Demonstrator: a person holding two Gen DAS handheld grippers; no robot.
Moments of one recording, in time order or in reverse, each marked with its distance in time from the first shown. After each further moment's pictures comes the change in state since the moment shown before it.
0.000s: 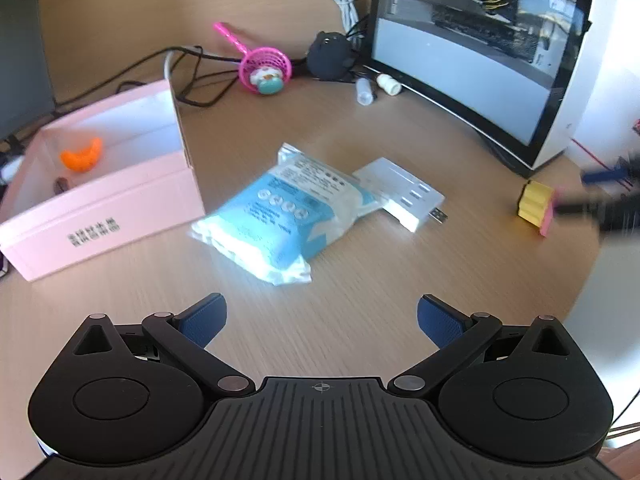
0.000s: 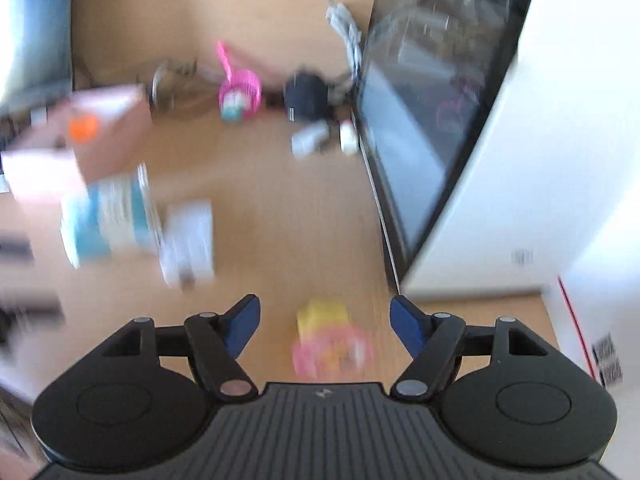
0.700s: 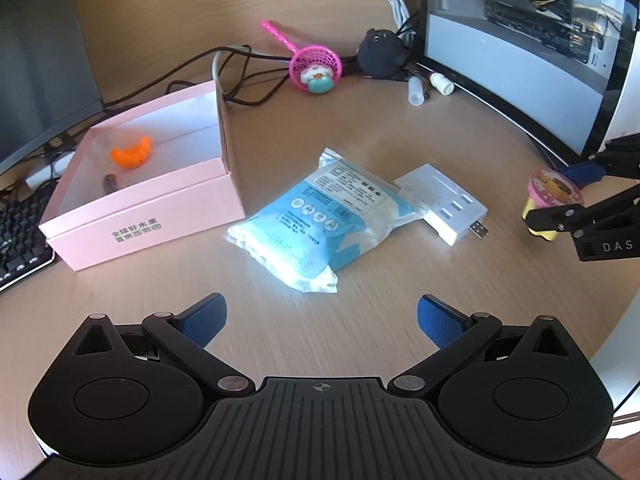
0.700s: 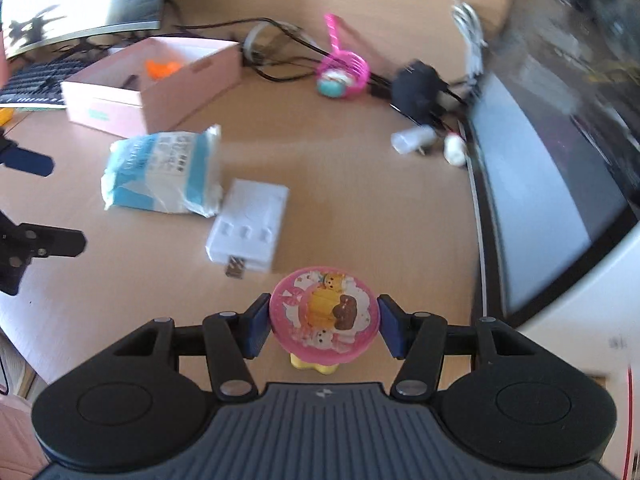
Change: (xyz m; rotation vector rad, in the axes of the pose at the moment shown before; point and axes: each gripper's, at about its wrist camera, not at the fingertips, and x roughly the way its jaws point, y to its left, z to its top) left arm 0.002 -0.019 0.011 -0.046 0.029 0.198; right arm 0.052 0.034 0.025 -0.254 -0.014 0.219
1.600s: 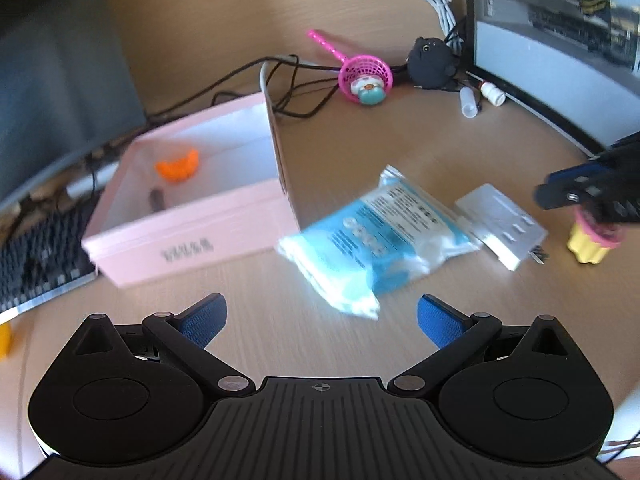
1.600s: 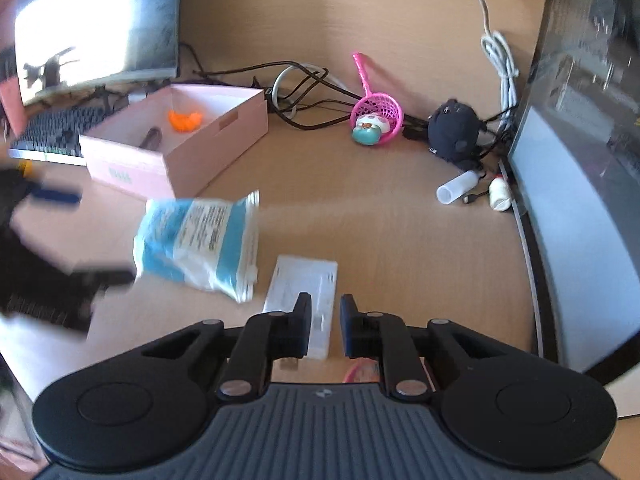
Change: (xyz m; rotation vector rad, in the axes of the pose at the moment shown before) left arm 0.006 0.014 0.011 -0.032 -0.016 0.125; right arm 0.022 0.009 0.041 0.095 -0.075 0.120
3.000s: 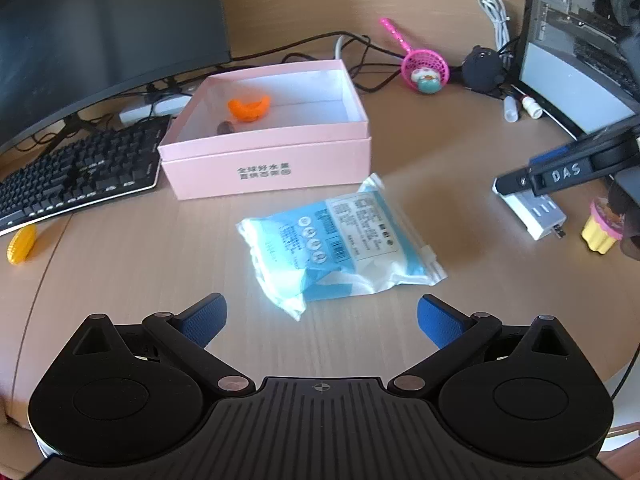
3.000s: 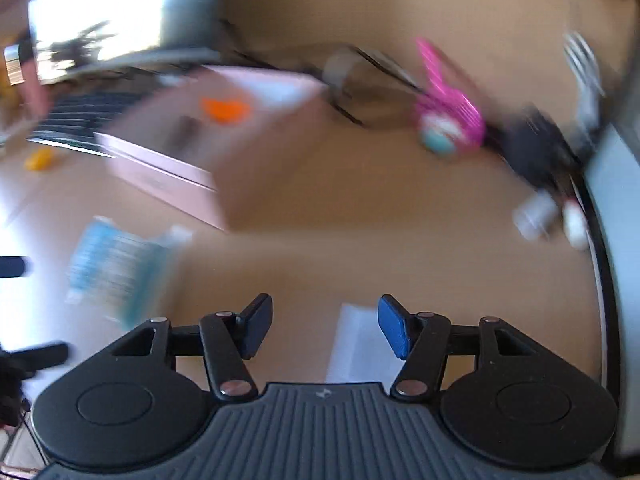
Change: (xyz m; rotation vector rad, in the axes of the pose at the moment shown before) left arm -0.035 0.049 -0.045 -0.168 0.033 0.027; right arm 0.046 0.027 0.037 -0.051 0.103 0.057
